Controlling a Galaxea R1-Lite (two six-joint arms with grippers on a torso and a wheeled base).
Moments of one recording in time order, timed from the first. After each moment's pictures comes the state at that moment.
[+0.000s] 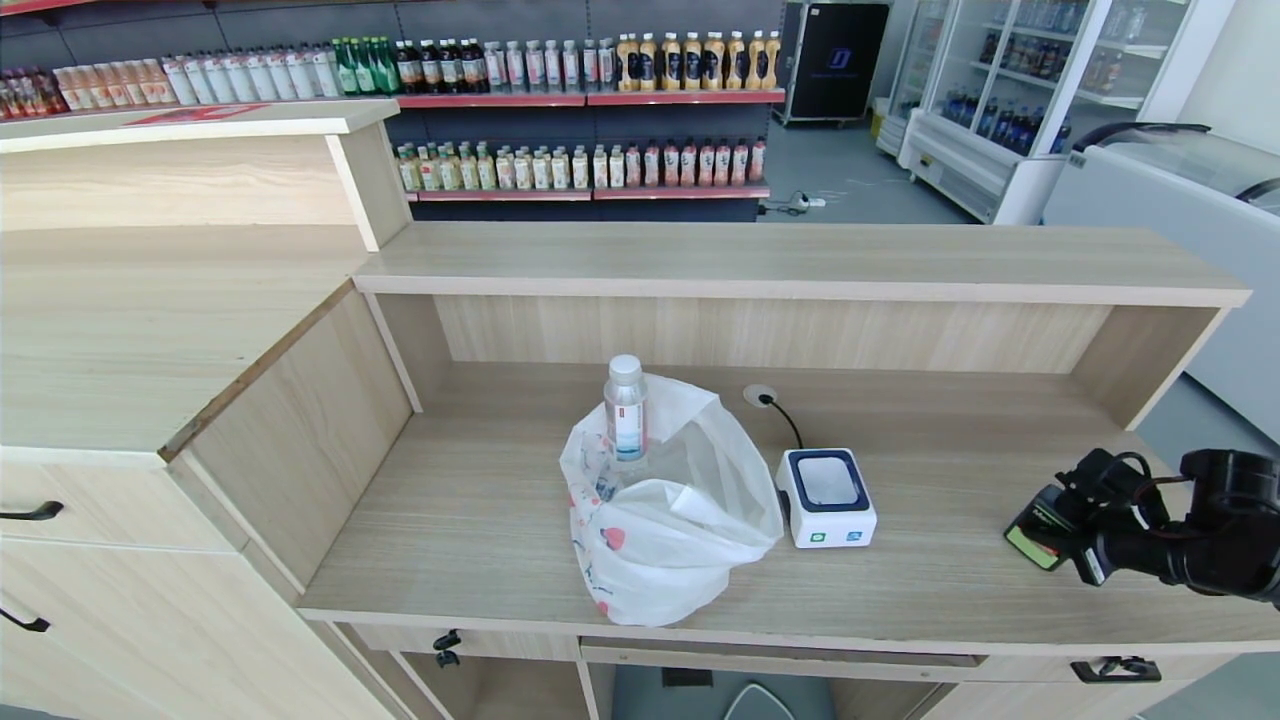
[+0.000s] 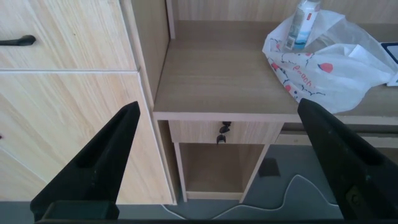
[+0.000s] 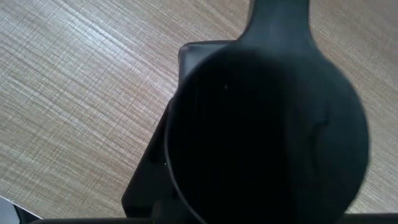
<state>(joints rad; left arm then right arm) -0.01 0.00 0.00 0.00 -0.04 0.00 -0.47 2.28 -0.85 -0.72 0.63 -0.87</state>
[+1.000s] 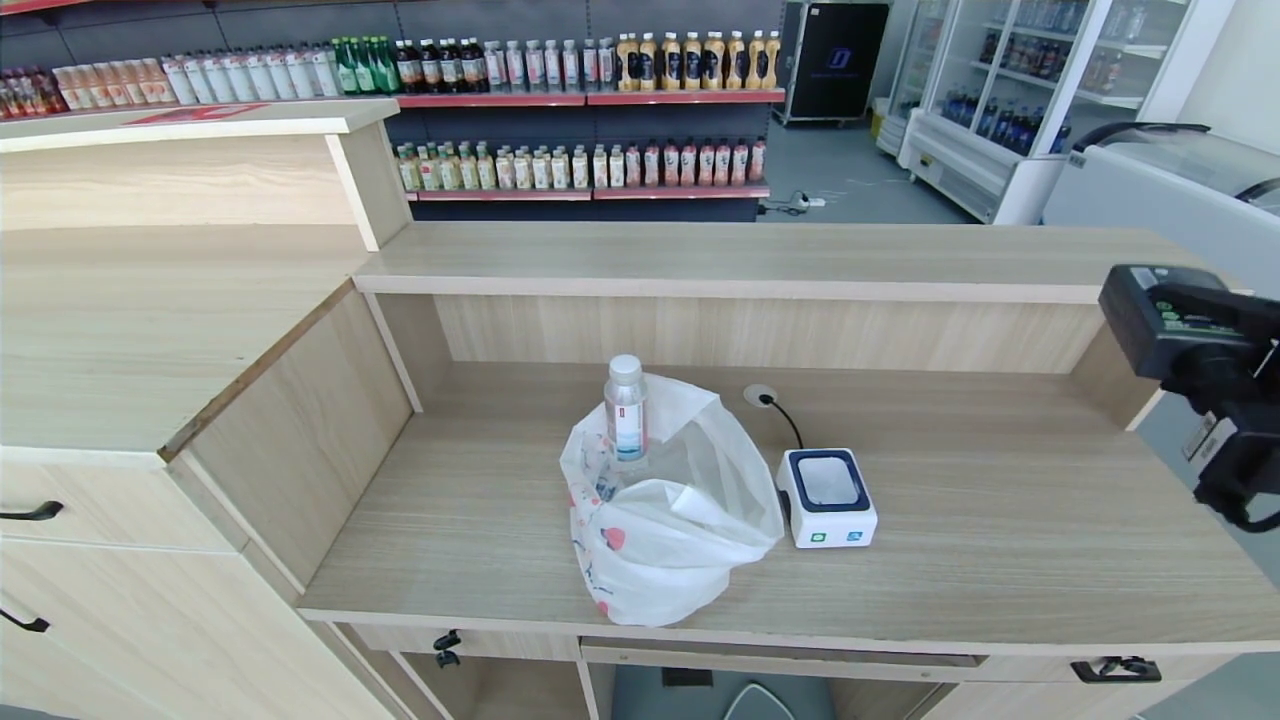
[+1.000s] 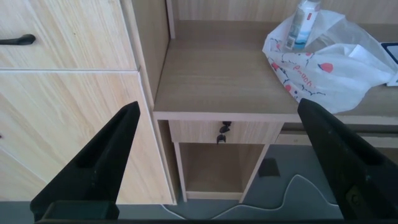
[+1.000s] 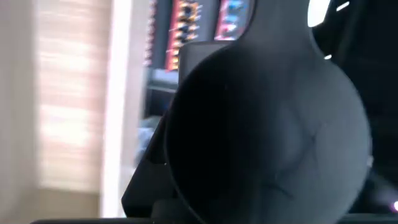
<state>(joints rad) -0.01 0.00 0.00 0.00 -0.04 0.00 -0.25 1.35 -0.54 -0.96 0.65 -1.79</state>
